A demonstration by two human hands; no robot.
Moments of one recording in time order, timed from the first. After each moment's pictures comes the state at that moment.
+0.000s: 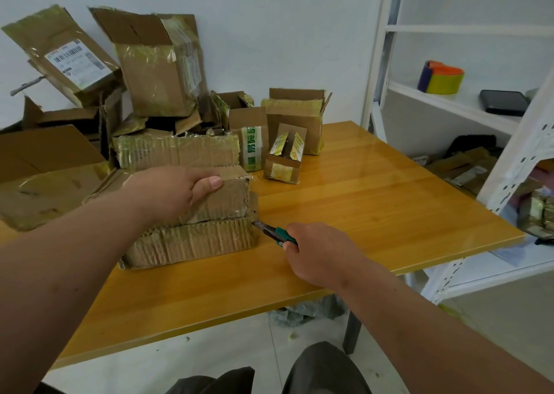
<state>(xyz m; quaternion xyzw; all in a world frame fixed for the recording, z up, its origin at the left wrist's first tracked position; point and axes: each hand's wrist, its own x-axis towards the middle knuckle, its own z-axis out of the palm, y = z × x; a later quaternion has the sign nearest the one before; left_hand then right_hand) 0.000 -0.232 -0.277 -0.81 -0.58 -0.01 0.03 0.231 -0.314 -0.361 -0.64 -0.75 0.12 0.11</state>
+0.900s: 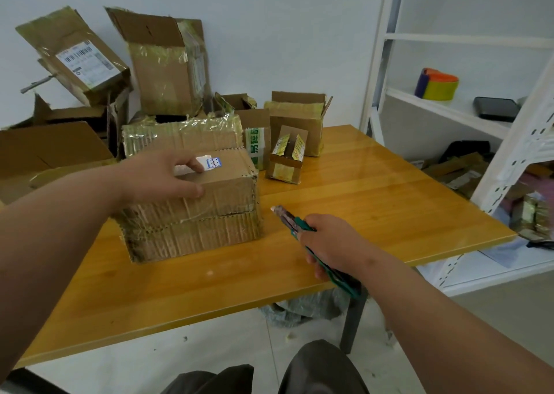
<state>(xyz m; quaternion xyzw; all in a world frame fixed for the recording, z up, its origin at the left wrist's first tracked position) -0.031 -0.239 -0.251 -0.79 -0.59 -0.09 -0.17 0.240 -0.323 -0.346 -0.66 -0.60 0.38 0.23</state>
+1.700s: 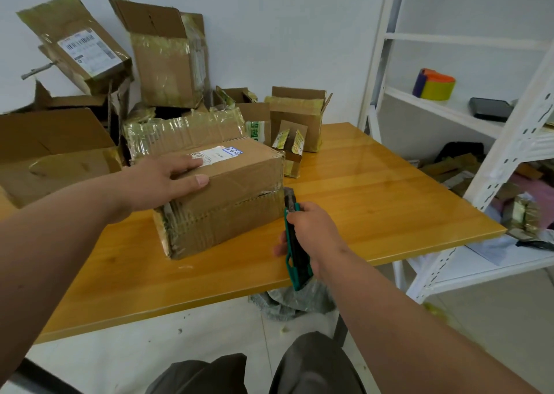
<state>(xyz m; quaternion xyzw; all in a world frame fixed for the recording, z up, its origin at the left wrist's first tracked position) -0.038 -0.262 -0.276 -0.74 -0.59 -0.16 -0.28 0.201 -0.325 -0.353 -0.62 -0.39 0.52 0.45</state>
